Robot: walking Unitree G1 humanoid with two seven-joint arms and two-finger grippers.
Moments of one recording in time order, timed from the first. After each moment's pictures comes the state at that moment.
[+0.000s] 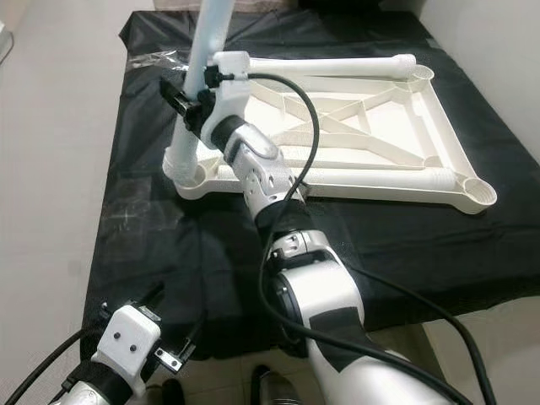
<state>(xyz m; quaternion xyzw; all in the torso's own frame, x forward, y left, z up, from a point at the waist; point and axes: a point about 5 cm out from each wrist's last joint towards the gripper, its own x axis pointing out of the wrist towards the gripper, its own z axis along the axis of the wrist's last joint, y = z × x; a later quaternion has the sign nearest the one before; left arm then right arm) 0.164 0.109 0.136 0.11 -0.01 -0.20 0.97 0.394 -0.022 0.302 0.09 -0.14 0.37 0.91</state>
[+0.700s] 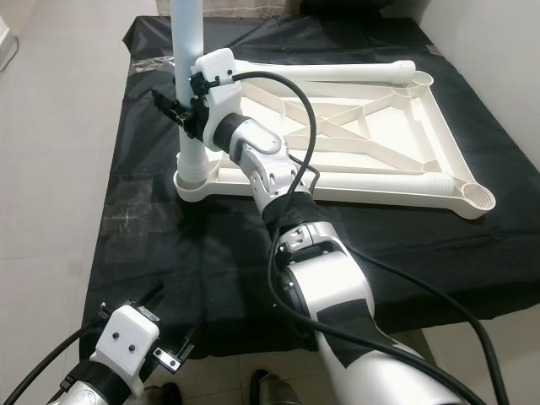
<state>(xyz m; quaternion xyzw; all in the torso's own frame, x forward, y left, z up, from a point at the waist) 0.164 0.110 0.136 0.11 -0.01 -0.20 0.97 0.391 -0.015 0.291 -0.01 -0.12 0.44 0.89</state>
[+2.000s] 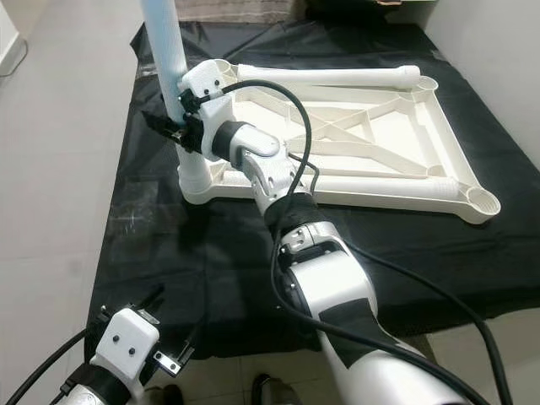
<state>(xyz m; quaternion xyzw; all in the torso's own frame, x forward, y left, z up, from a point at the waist) 0.162 0.110 0.134 0.11 -0.01 -0.20 0.97 0.386 -0.017 0.279 -0.08 -0.09 0.52 0.84</state>
